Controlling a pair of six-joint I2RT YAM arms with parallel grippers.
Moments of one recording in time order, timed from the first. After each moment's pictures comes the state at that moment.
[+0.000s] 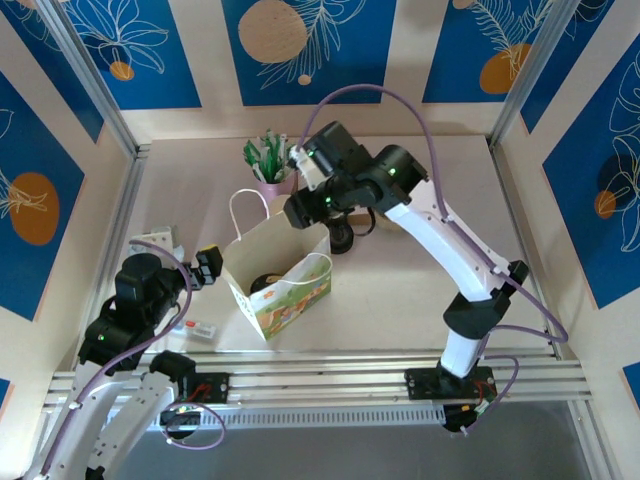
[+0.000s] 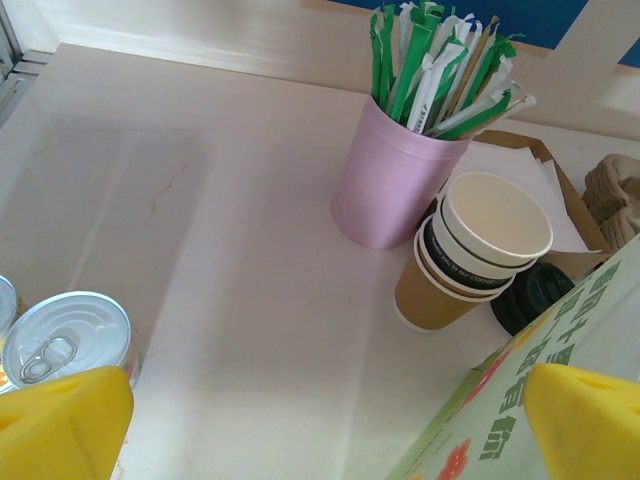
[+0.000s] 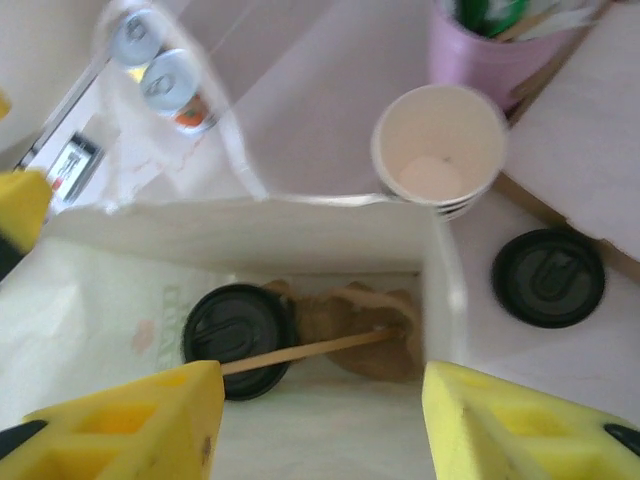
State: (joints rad) left arm -0.37 0.49 0.76 -0.70 -0.17 -0.34; right arm 0.83 1.76 2.23 -1.36 -0.06 0.26
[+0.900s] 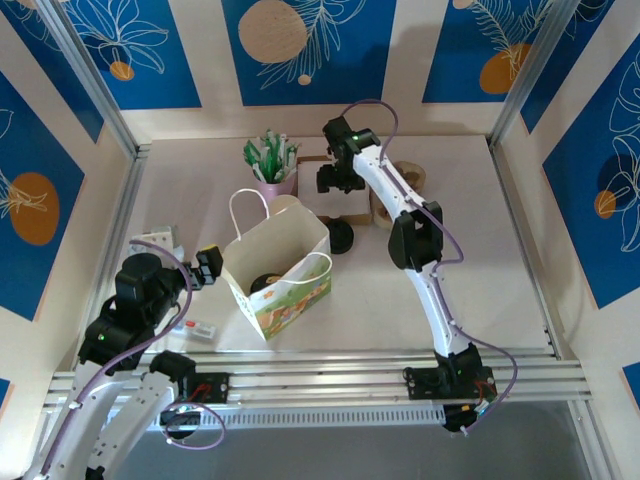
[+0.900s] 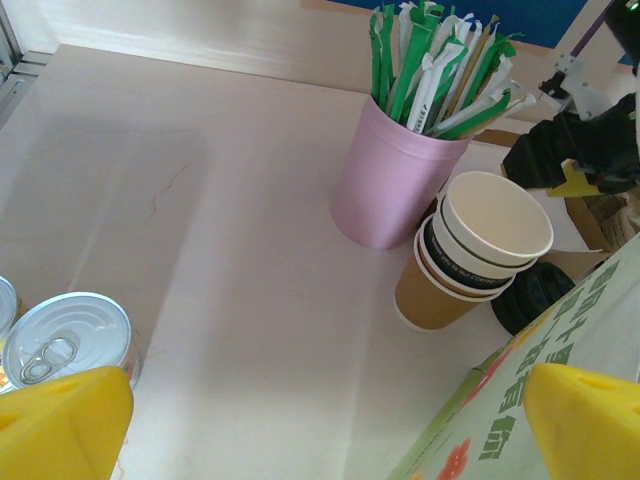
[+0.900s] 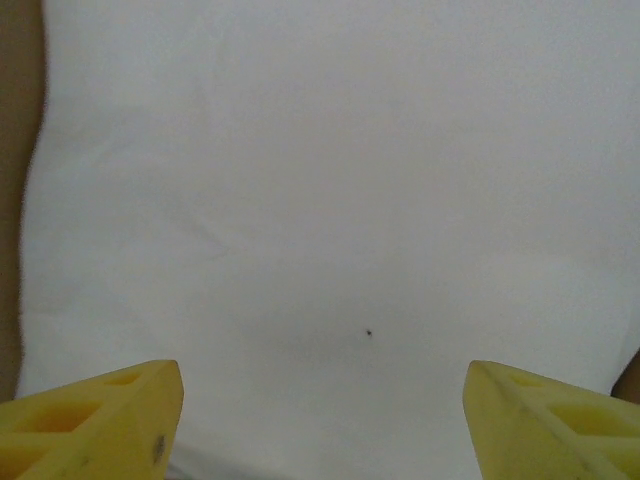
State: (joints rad) left arm -0.37 0.49 0.76 -0.70 -0.17 -0.33; right arm 0.44 2.55 2.56 -1.25 0.02 0.30
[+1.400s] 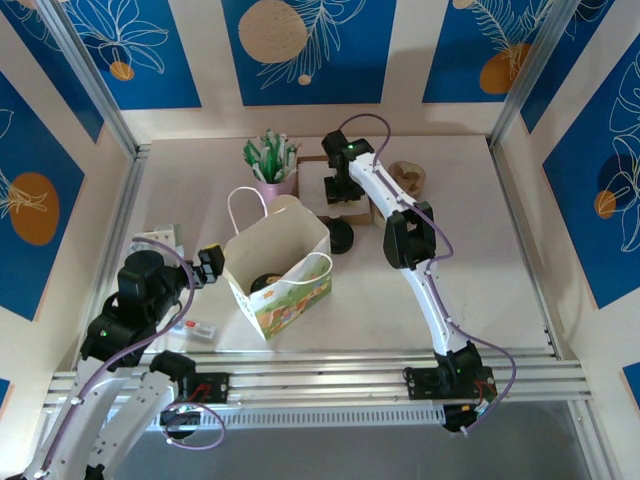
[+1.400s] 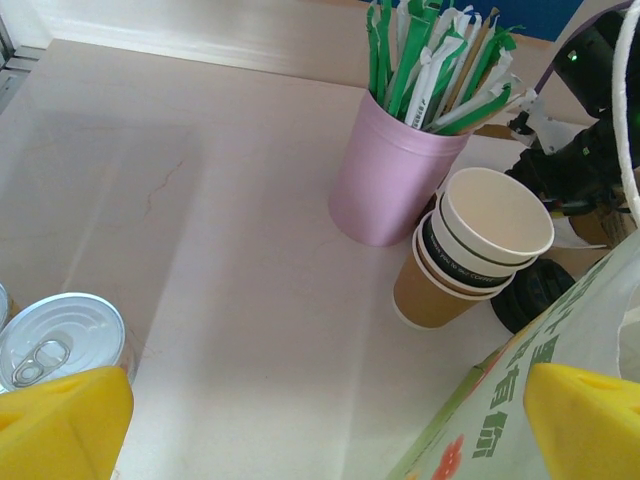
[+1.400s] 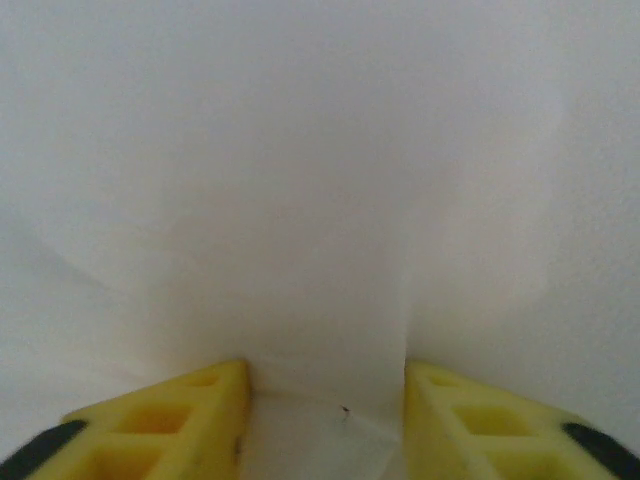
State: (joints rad) left arm -0.37 0.51 0.76 -0.68 -0.16 -0.33; right arm 0.44 2.65 2.58 -1.27 0.05 0.27
